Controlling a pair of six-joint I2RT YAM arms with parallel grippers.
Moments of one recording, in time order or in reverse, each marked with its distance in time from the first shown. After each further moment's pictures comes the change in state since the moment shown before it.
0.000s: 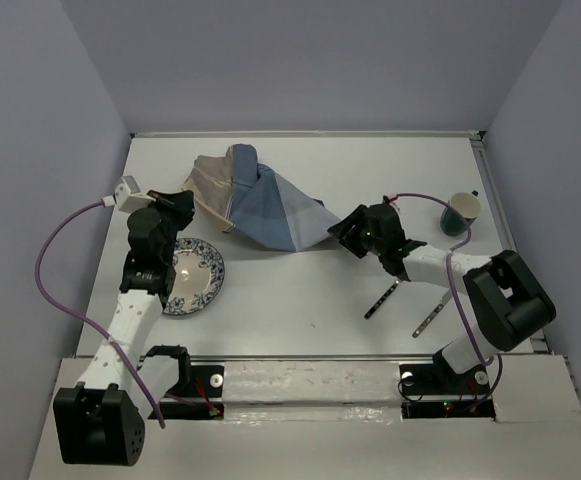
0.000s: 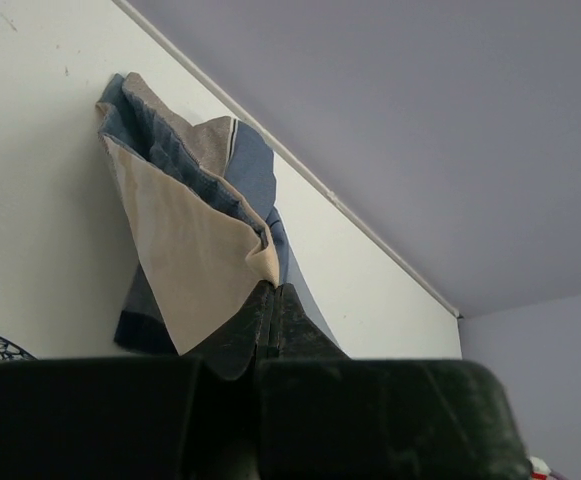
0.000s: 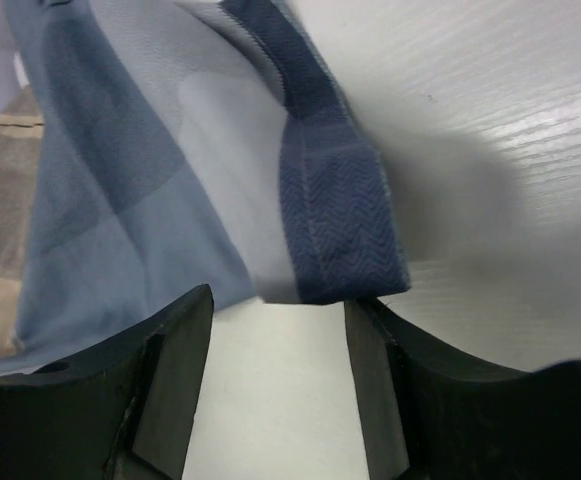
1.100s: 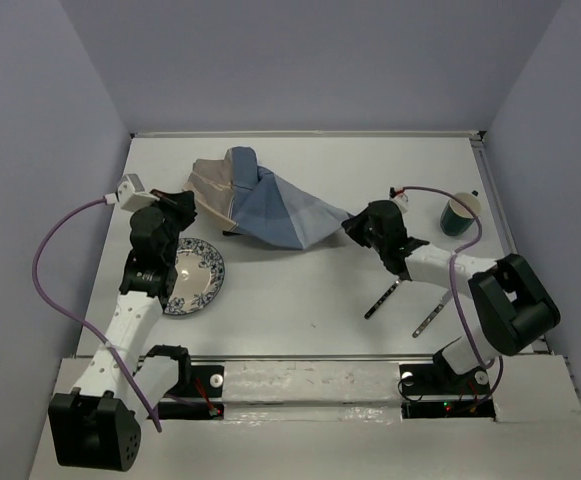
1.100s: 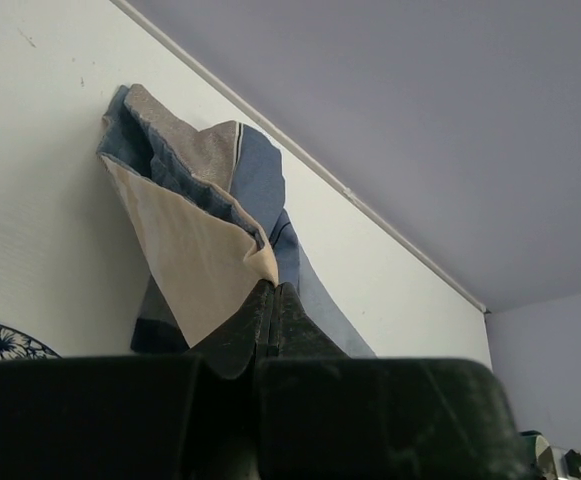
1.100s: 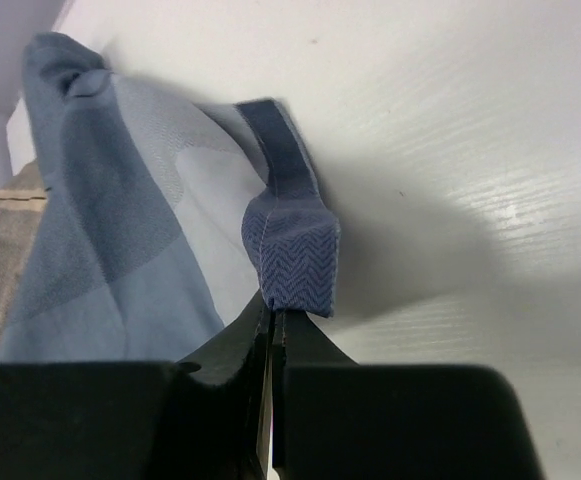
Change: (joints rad) left arm -0.046 -0.026 0.026 -0.056 -0.065 0.069; right arm 0.000 0.023 0.016 0.037 0.169 -0.091
